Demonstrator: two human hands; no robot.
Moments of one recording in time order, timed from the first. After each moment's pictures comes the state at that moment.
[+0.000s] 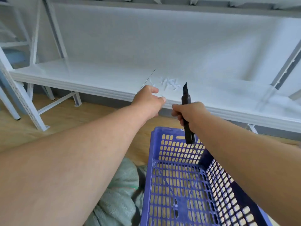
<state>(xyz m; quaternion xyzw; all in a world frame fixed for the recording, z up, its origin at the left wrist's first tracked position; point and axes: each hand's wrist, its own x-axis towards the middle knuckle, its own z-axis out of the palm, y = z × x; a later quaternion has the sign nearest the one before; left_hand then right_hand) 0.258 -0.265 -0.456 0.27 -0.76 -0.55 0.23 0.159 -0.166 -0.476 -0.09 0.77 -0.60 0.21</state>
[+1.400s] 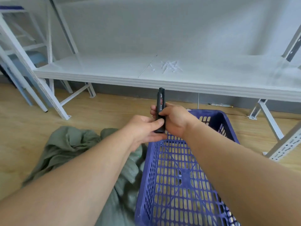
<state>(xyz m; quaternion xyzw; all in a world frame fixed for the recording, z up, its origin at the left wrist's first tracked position) 0.343 -0.180 -0.510 0.32 -0.62 -0.71 0.08 0.230 -0.122 -0.520 -0.14 0.45 -0.74 0.47</state>
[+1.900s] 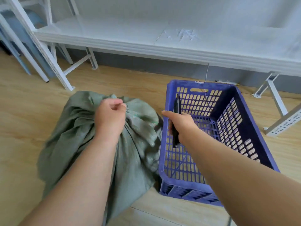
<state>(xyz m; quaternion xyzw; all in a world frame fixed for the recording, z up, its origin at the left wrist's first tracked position) 0.472 -0.231 -0.557 0.49 -0.67 -0.45 0.33 0.331 -0.112 -0.588 -0.01 0.73 -0.58 0.37</state>
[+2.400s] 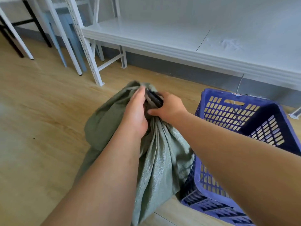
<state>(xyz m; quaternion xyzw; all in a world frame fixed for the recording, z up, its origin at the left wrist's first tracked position) 0.497 -0.282 -0.545 0.36 -0.36 -0.81 0.30 0.390 -0.246 -0.561 -0.43 0.83 -0.30 0.17</state>
